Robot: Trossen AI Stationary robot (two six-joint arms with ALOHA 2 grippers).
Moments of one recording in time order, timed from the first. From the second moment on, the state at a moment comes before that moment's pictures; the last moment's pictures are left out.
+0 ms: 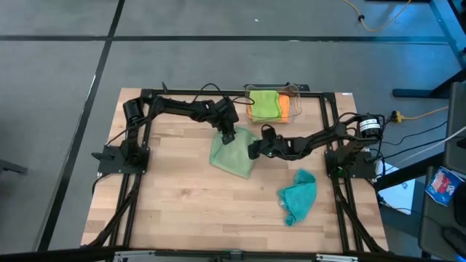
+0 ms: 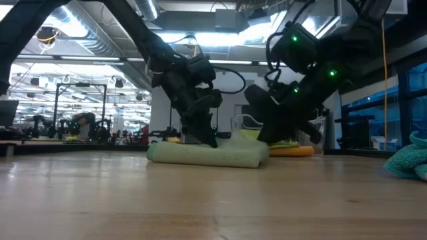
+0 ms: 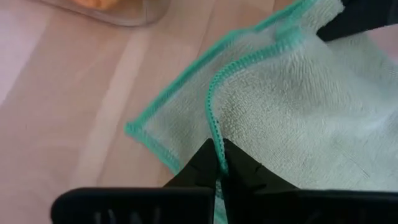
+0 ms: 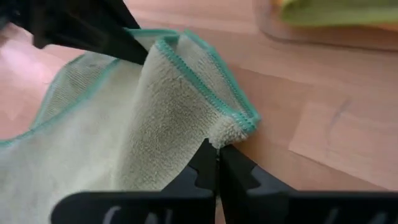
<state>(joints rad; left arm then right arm) 0.43 1.96 1.18 -0.19 0.26 0.01 -0.02 1.71 0.66 0.24 0.50 0.99</state>
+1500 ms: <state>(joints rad) 0.03 1.68 1.18 -0.77 -0.22 -0.27 0.13 1.71 0.89 0.16 0.50 0.83</state>
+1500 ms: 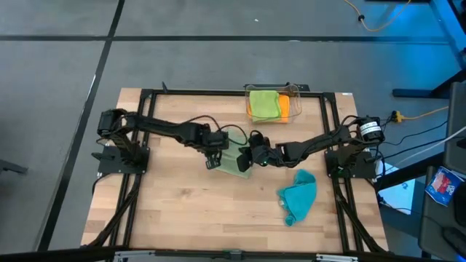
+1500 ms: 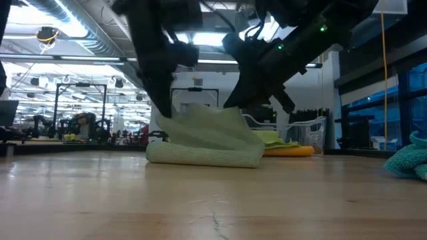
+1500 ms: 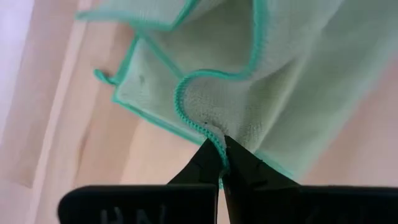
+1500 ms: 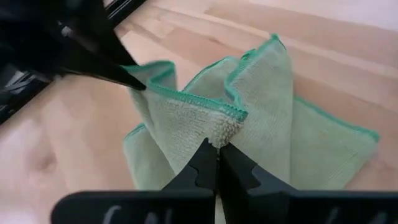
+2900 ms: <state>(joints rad) -0.16 1.56 1.18 -0.80 -0.44 -0.38 0.22 1.71 0.89 0.25 0.65 0.75</state>
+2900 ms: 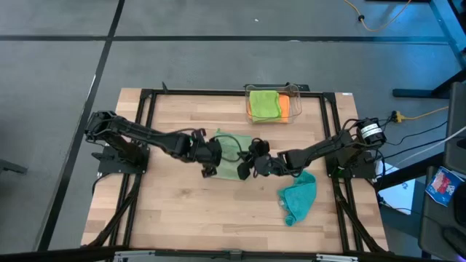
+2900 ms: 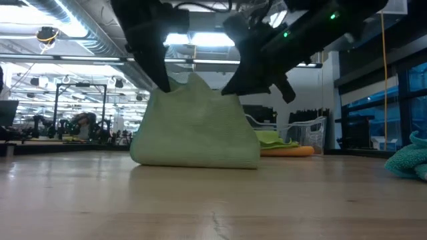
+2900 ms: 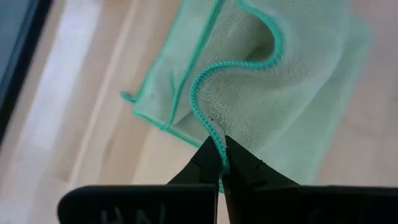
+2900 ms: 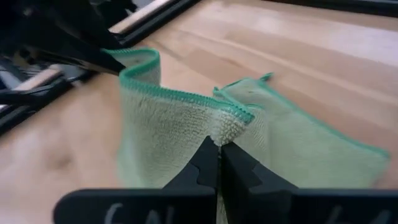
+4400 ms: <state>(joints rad) 0.16 1.63 1.18 -0.99 -0.31 -0.22 0.01 1.68 0.89 -0.02 0.52 0.78</state>
